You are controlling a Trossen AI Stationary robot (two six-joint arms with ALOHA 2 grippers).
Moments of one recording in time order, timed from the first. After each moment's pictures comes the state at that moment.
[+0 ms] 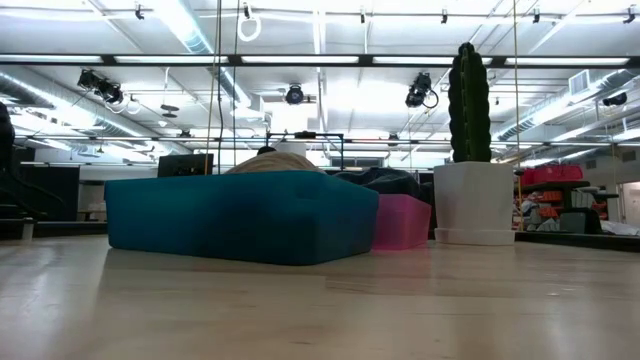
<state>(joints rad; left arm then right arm) -0.31 1.09 1.38 -0.16 -0.64 -0.38 -0.13 1.28 1.08 0.98 -0.49 1.14</state>
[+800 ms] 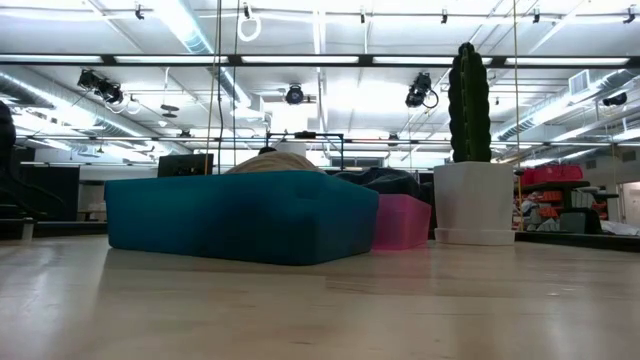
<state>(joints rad) -0.22 1.16 1.37 -0.21 -0.58 -1.28 -0.14 1.25 1.09 0.92 -0.30 0.90</state>
